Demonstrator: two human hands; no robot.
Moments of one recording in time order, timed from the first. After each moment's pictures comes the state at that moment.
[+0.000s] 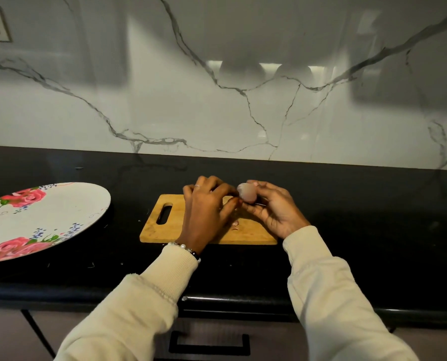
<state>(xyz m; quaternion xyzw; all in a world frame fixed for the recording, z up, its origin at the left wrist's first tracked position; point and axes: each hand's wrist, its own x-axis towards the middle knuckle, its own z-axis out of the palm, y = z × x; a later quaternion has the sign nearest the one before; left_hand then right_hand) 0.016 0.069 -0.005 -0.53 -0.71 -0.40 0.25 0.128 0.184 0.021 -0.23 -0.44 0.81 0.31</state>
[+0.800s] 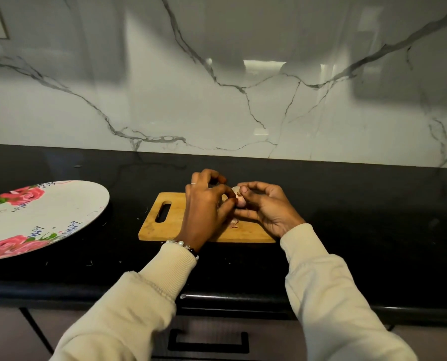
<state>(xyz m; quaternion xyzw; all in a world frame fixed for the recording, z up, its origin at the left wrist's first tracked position) 0.014 0.071 -0.005 -0.53 -0.70 -0.43 0.22 0.123 0.182 0.011 -0.21 -0.55 0.76 0.28</state>
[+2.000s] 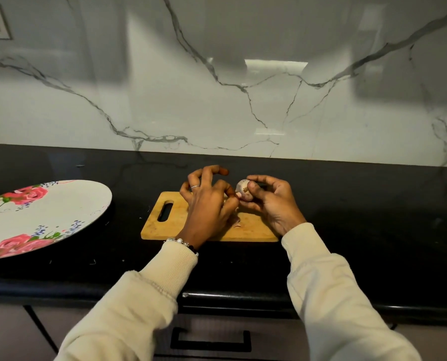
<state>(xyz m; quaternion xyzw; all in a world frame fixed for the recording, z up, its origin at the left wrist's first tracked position) 0.017 0.069 0.000 -0.52 -0.74 -0.39 0.17 0.121 0.186 0.011 -0.23 -0.56 0.71 0.37</state>
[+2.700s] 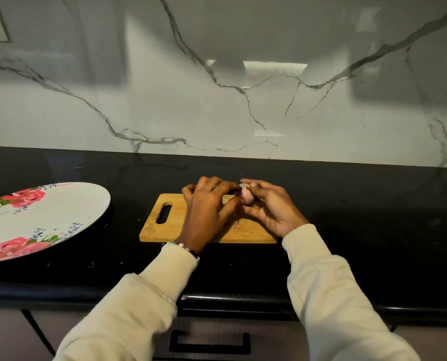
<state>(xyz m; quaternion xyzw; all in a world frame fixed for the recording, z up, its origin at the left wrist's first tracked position) 0.019 0.067 -0.002 -0.54 -0.71 -0.40 0.21 0.127 0.181 0.020 -0.22 -0.49 0.80 0.29</state>
